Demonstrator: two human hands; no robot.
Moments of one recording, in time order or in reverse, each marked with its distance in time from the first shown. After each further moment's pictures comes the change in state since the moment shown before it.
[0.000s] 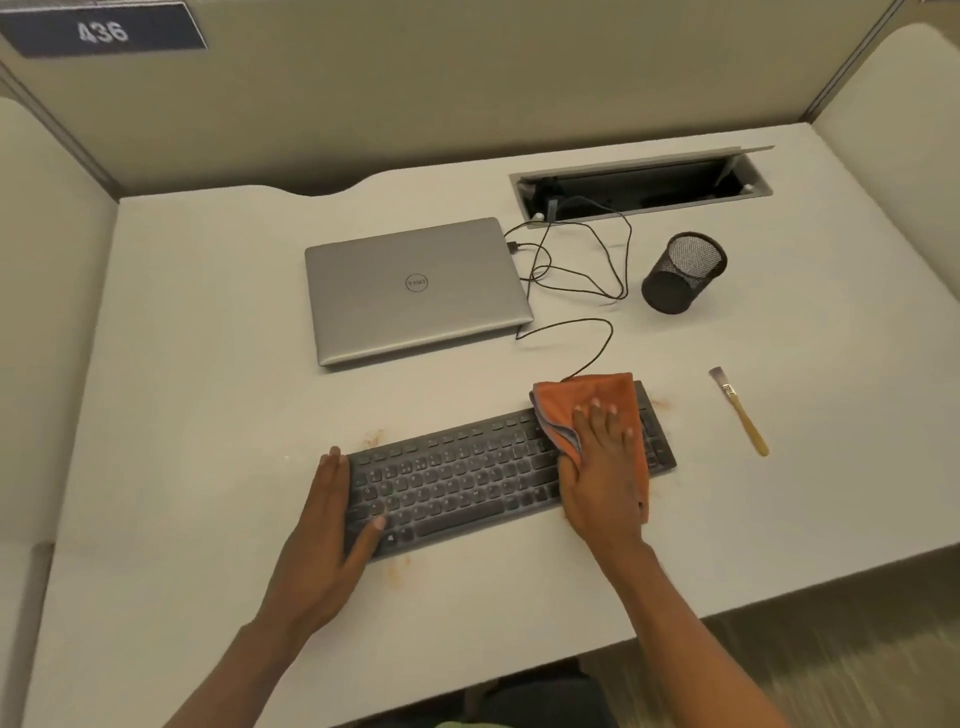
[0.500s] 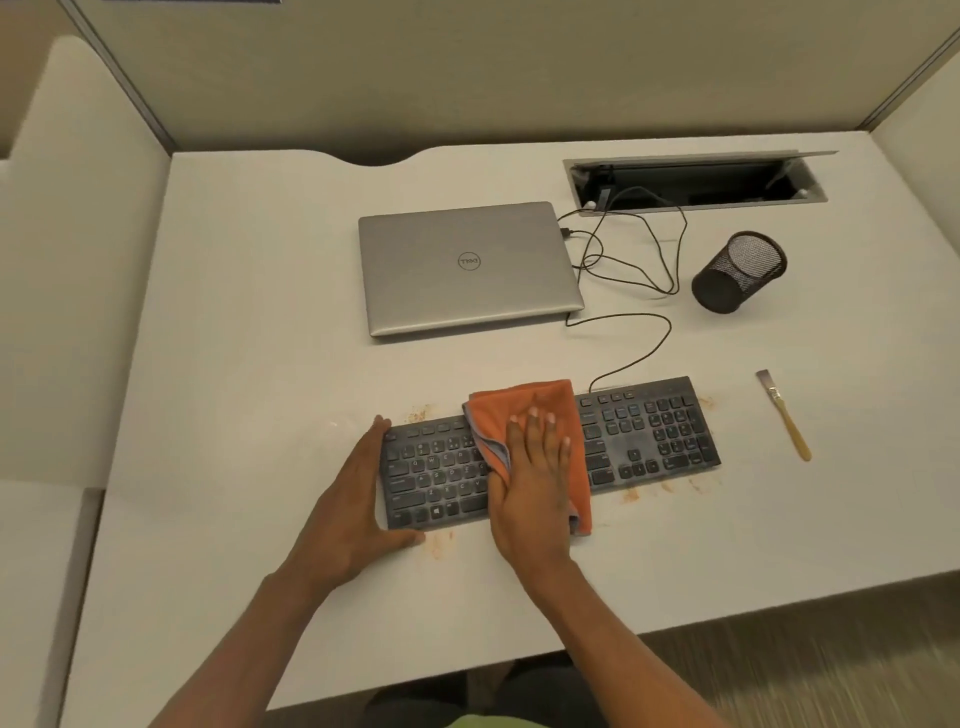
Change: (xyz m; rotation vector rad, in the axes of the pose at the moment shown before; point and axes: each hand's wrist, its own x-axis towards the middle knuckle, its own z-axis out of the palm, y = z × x) left_hand 0.007 -0.029 -0.019 -0.119 -0.123 0.031; right_hand -0.050 -0.118 0.059 -0.034 -0.098 -0.112
